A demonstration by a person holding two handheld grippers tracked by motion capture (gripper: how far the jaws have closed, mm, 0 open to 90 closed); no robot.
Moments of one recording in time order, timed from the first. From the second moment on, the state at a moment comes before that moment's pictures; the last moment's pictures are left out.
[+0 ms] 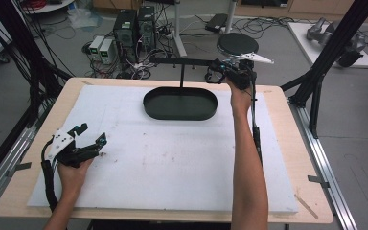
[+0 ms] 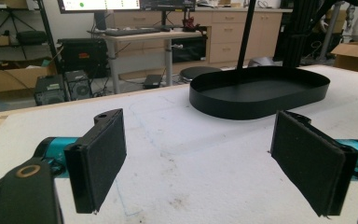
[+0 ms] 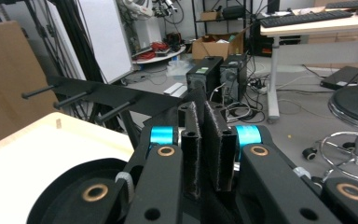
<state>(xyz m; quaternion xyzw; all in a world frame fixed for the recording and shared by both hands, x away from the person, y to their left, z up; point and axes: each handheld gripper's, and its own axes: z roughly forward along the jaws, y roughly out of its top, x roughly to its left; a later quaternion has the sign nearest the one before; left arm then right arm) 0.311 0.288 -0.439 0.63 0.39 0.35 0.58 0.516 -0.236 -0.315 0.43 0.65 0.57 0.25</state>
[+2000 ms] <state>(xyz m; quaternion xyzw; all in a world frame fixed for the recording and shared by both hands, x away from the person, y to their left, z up) 0.310 0.288 -0.440 0.63 0.38 0.35 0.58 0.417 -0.278 -0.249 0.38 0.64 0.56 0.38</state>
